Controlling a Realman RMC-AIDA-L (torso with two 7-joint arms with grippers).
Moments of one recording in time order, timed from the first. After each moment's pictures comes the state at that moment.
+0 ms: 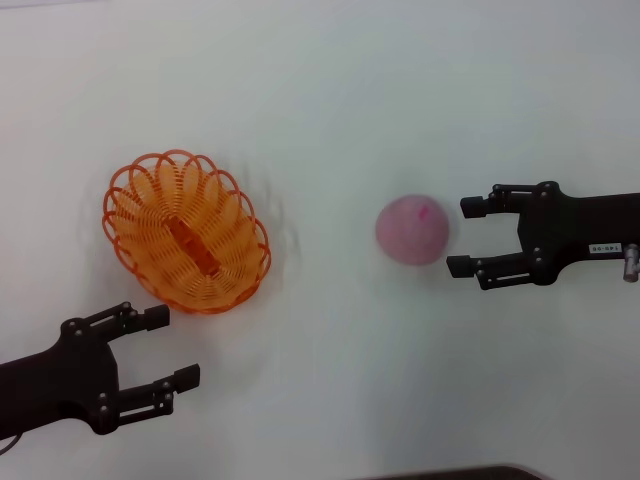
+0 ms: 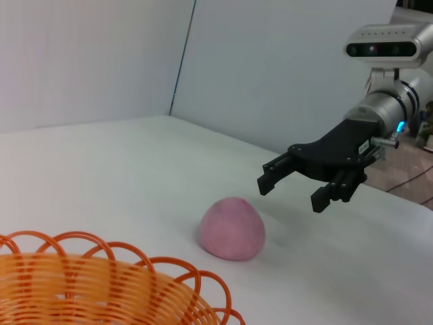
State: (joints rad) left arm -0.23 -2.16 0.51 0.65 2.19 1.77 -1.04; right arm 0.37 2.05 -0.80 -0.74 -2.06 -1.59 1.32
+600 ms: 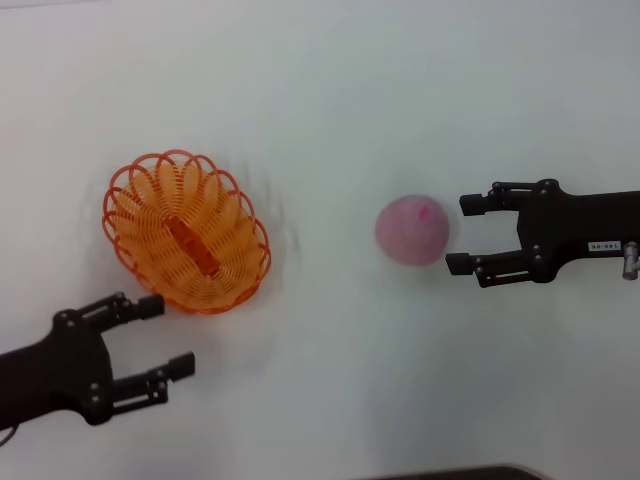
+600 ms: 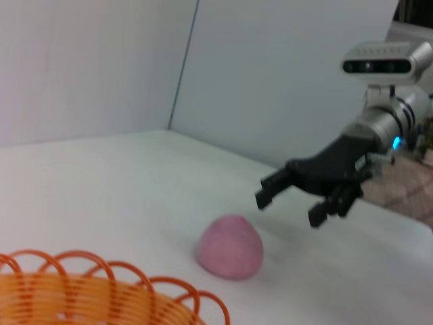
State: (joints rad) left arm -0.23 -2.16 0.47 0.65 2.19 1.80 -1.05; right arm 0.37 2.05 -0.79 -0.74 -2.06 -1.60 1.32
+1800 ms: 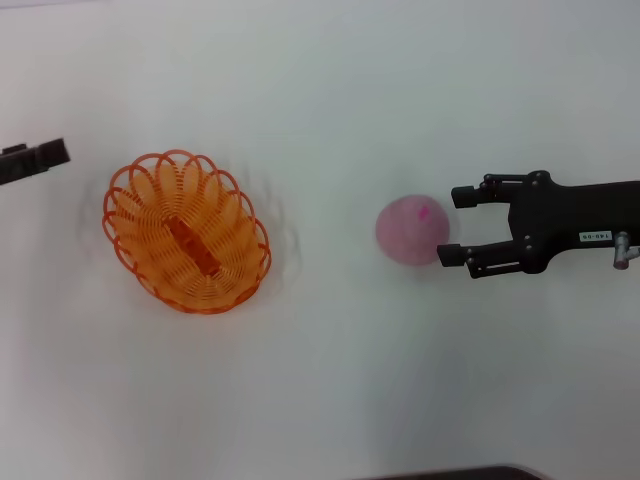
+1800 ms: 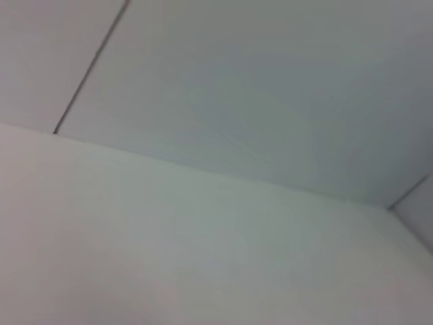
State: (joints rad) left arm -0.41 -2.12 0.37 0.97 2.21 1.61 -1.96; right arm 0.39 2.06 -0.79 -0.74 -2.06 -1.59 1.34
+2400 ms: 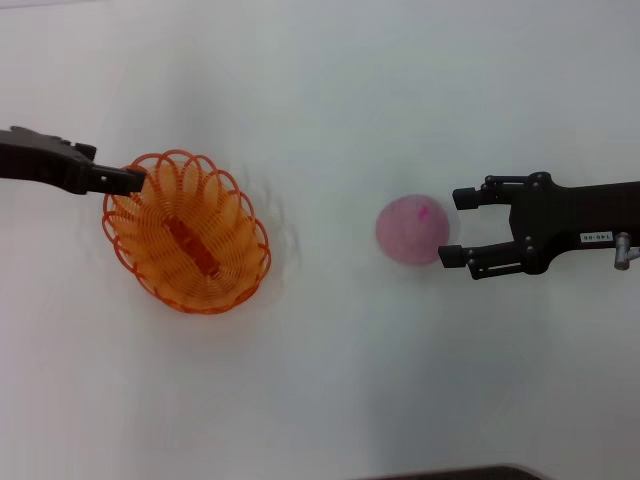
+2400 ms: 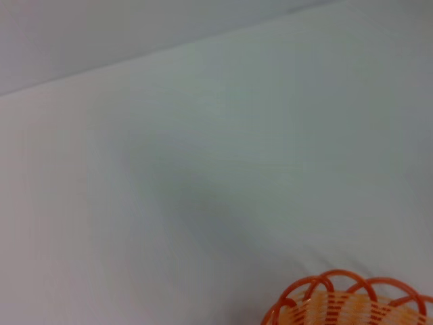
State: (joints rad) left arm -0.53 -2.15 0.85 1.20 2.51 1.48 -2.14; right arm 0.39 2.06 -0.79 -0.74 -2.07 -1.59 1.35
